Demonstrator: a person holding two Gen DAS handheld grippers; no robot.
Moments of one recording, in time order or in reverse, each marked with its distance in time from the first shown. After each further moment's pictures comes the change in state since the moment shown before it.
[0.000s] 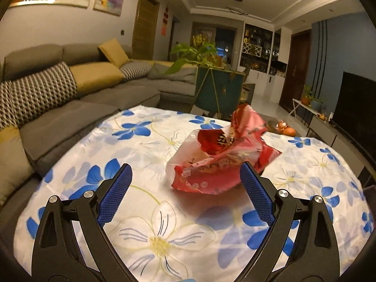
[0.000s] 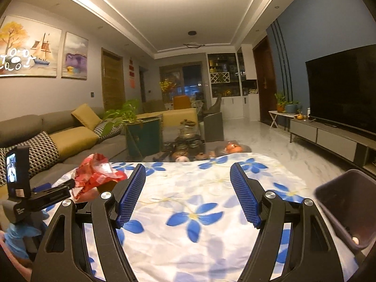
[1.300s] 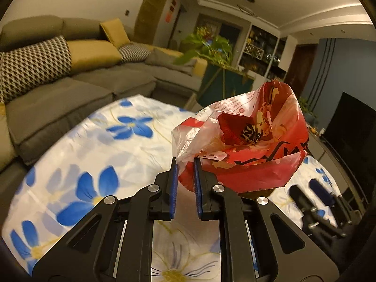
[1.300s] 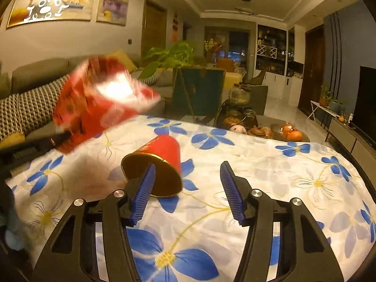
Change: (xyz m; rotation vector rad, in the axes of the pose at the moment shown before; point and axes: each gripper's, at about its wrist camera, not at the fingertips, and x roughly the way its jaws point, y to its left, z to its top) left arm 0.041 0.037 0.022 -0.132 0.048 -0.069; right arm 0.155 0.127 -0.032 -0.232 0.273 0.187
